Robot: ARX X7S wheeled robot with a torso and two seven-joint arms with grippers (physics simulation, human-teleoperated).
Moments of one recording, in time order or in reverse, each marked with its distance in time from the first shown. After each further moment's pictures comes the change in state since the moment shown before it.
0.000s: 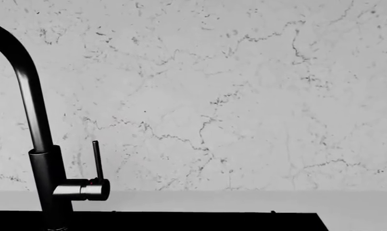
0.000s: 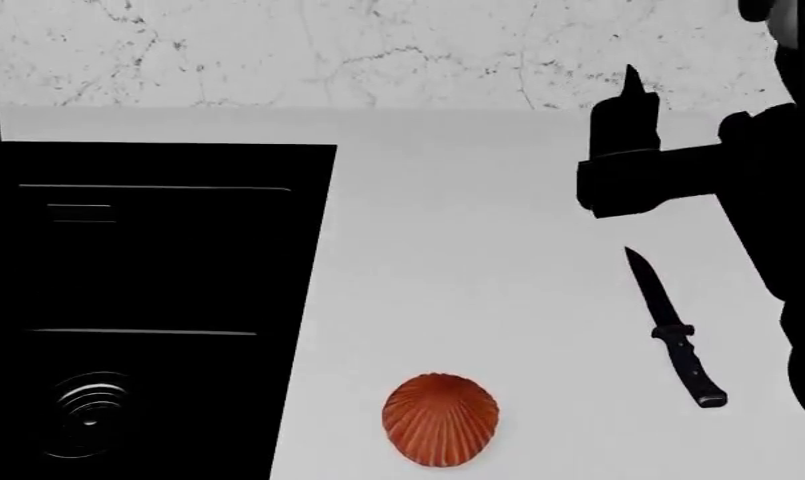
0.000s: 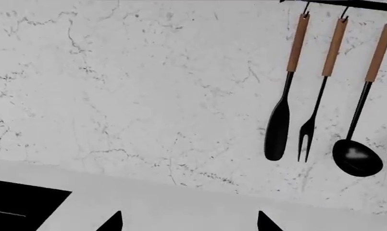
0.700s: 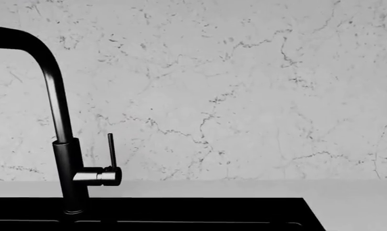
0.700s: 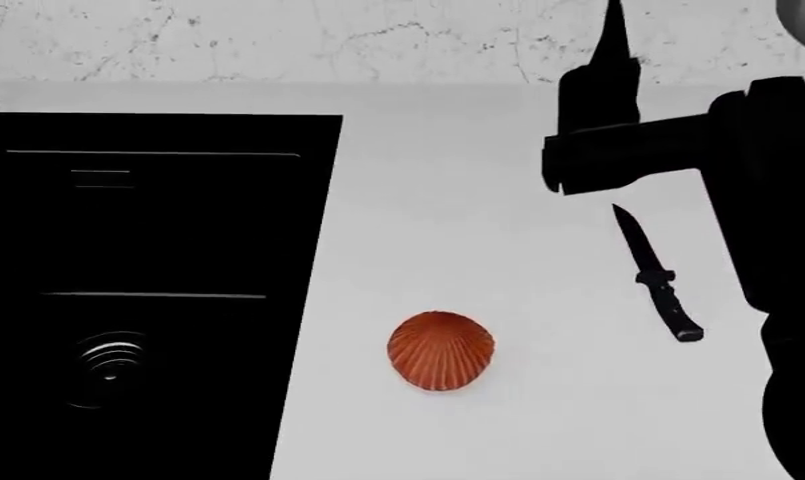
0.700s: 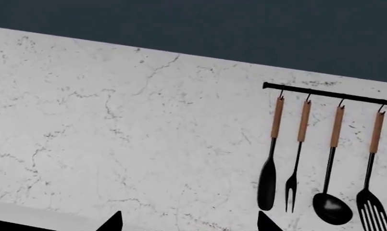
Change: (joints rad) left arm -0.008 0.008 0.001 0.001 0.012 0.000 0.005; right arm -0.045 -0.059 0.046 -0.237 -0.015 -0.057 0.042
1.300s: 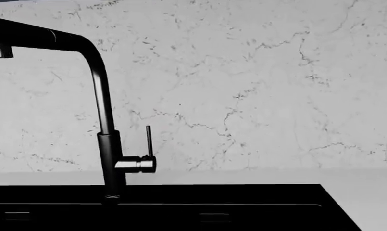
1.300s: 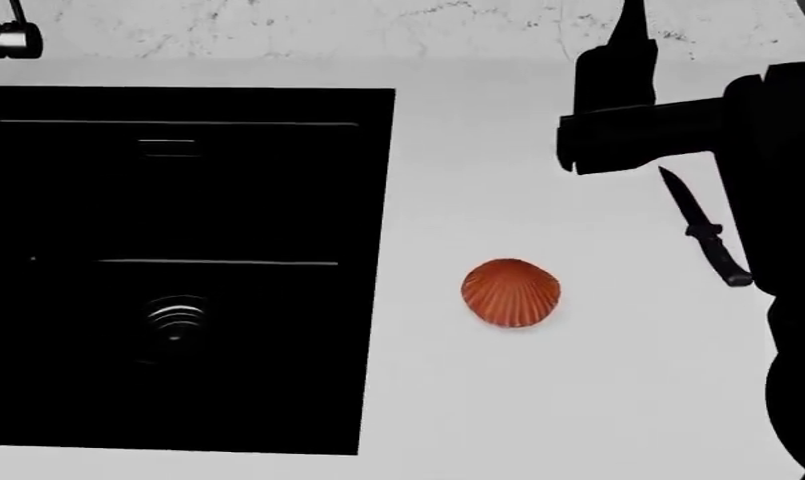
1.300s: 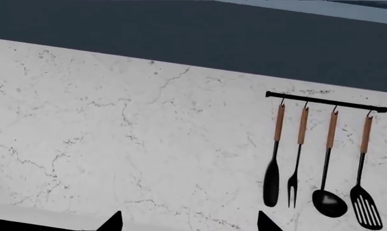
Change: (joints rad) left arm -0.006 0.004 0.011 -0.013 0.024 0.011 0.004; right arm 0.000 -0.003 -0.012 0.040 -0.045 -0.058 0.000
